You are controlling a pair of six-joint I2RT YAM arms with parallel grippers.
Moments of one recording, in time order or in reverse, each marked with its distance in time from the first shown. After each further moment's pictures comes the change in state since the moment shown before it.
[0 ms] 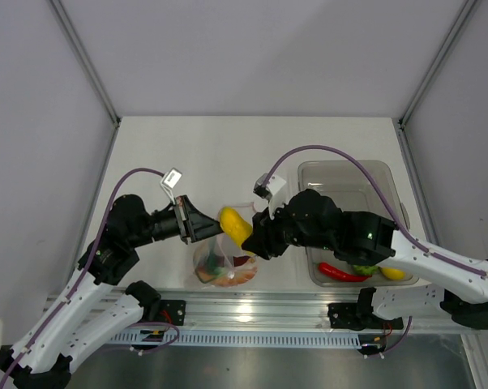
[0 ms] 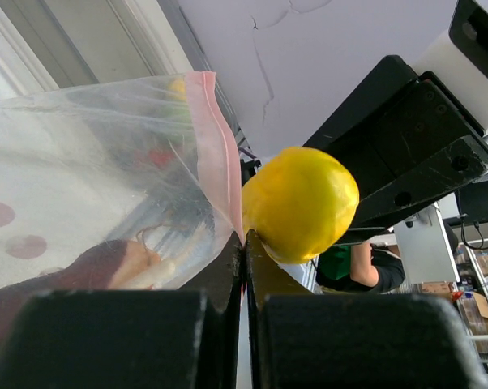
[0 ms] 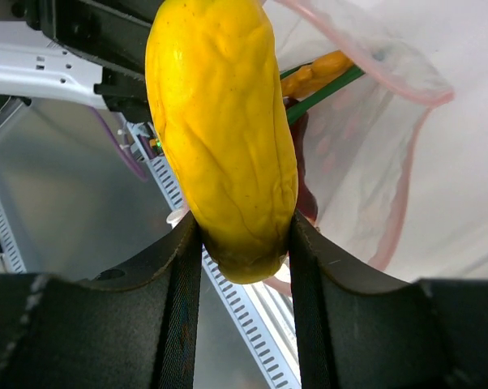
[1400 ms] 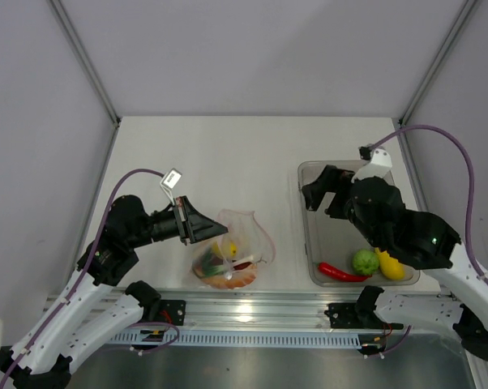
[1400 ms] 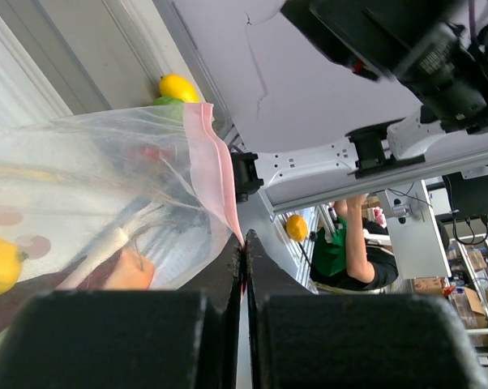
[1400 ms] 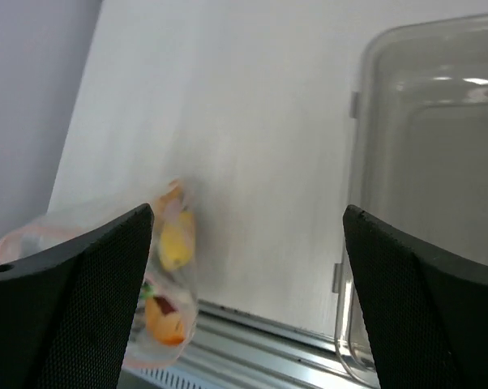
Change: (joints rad) left arm 0.000 -0.007 0.000 -0.002 0.017 -0.016; right arm -0.195 -0.203 0.031 -0.177 0.545 0.279
